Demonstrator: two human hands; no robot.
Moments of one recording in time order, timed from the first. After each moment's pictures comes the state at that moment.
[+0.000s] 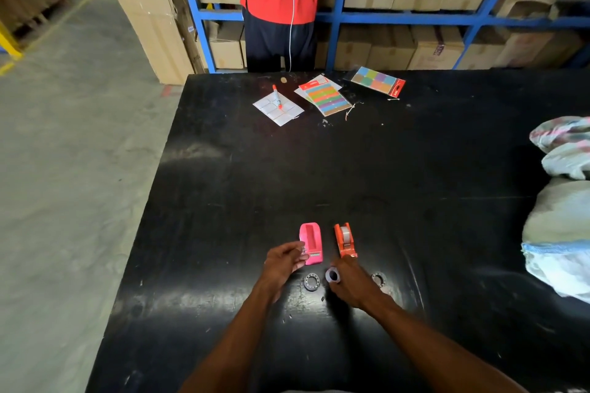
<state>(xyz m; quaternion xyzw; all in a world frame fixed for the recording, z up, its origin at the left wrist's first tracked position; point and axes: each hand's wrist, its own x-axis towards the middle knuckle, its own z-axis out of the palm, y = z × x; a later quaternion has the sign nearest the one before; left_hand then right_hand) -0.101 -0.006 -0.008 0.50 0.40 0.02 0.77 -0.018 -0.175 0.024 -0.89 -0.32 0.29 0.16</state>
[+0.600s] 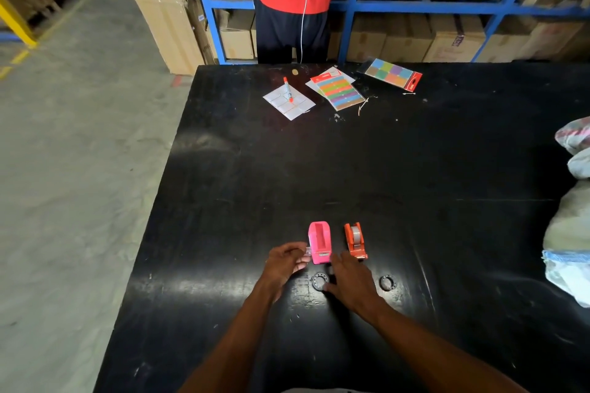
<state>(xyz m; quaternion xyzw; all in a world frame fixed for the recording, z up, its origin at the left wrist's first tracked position) -0.107 0.007 -0.003 0.48 0.43 0.01 0.77 -0.024 -0.152 -0.006 -0.90 -0.37 0.21 0.06</state>
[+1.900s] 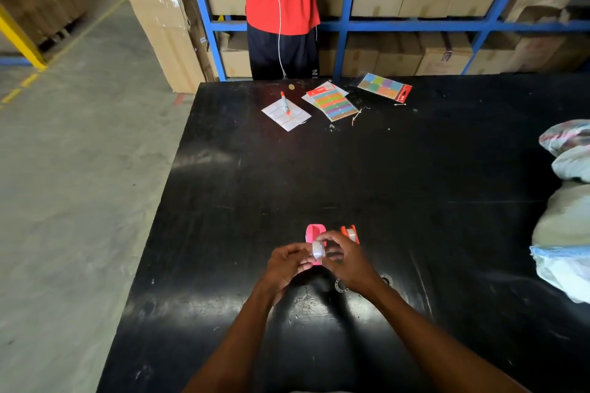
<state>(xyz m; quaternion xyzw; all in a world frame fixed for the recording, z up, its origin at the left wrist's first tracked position) -0.118 -0.009 0.038 0.51 0.33 0.00 0.79 -0.013 -0.152 0.040 -0.76 -0.30 0.28 0.50</state>
